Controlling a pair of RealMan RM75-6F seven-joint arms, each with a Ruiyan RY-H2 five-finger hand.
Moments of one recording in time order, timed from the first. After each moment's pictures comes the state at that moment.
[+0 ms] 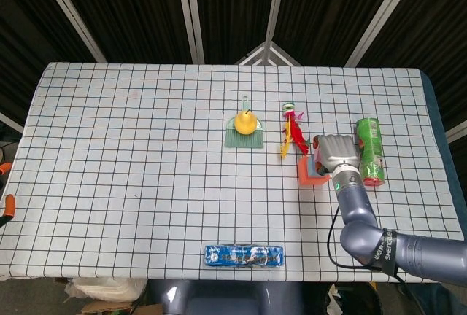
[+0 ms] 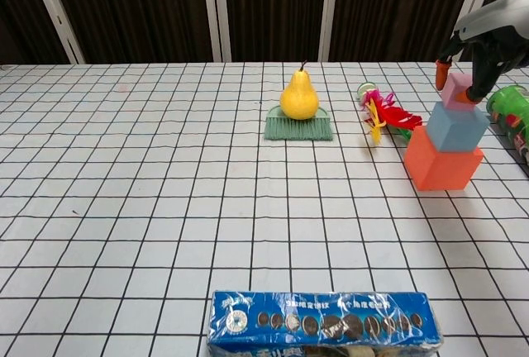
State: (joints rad) left arm -0.06 -1.11 -0.11 -1.55 1.41 1.52 -0.05; right arm 1.09 -1.13 0.20 -1.89 0.01 1.06 -0.86
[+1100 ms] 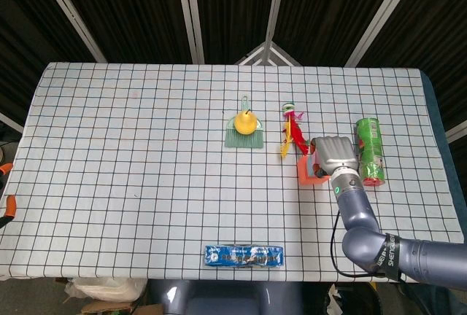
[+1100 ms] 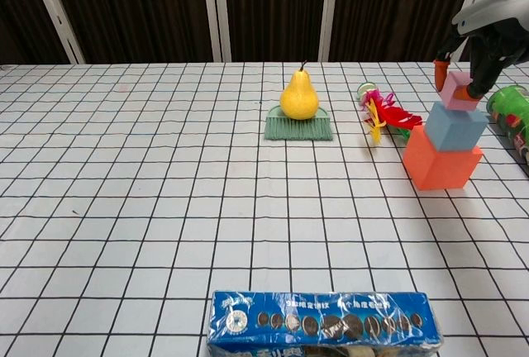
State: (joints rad) left arm -0.06 -1.11 -0.10 -1.56 1.41 1.52 -0.05; right arm 1.10 -1.09 0.19 -1.95 -0.02 1.07 -0.82
